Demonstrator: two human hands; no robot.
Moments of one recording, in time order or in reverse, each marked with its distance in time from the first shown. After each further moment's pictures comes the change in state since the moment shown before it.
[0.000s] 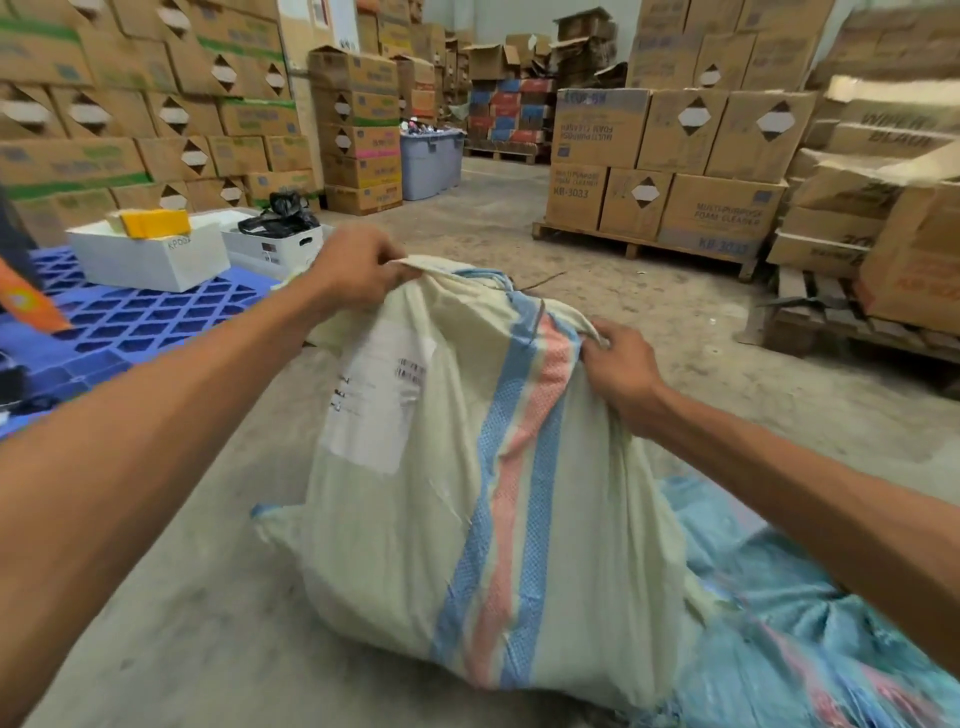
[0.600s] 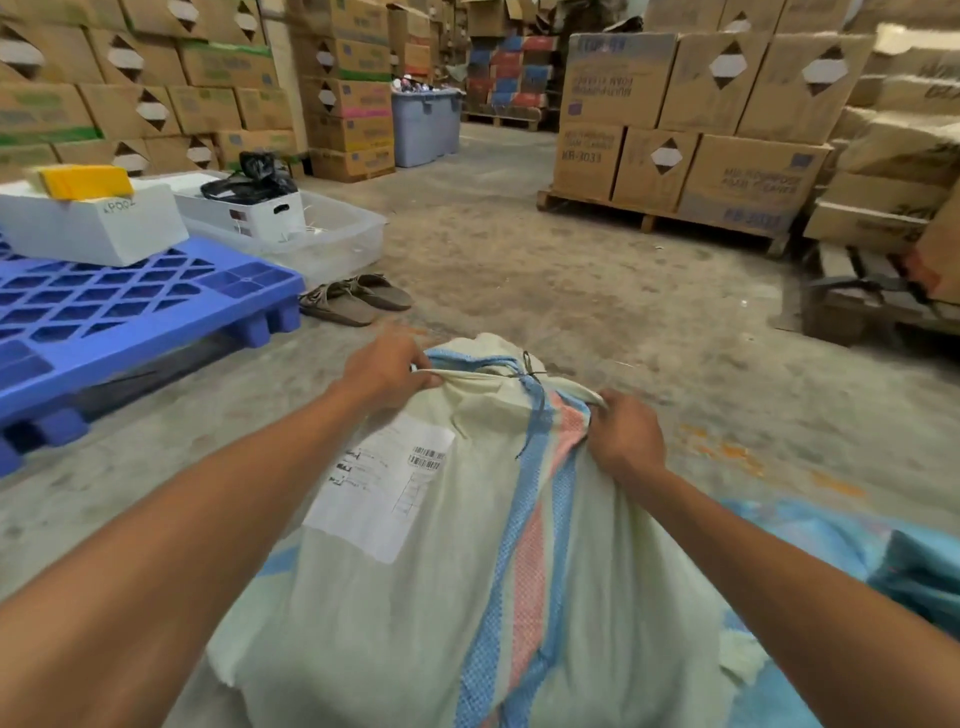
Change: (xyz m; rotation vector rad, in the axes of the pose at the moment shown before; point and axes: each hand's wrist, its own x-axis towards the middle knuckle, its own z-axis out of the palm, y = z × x) left_hand 0.080 -0.118 0.202 0.179 -0.189 -0.092; right_hand 0.086 0.150 0.101 -0.473 0.012 0.153
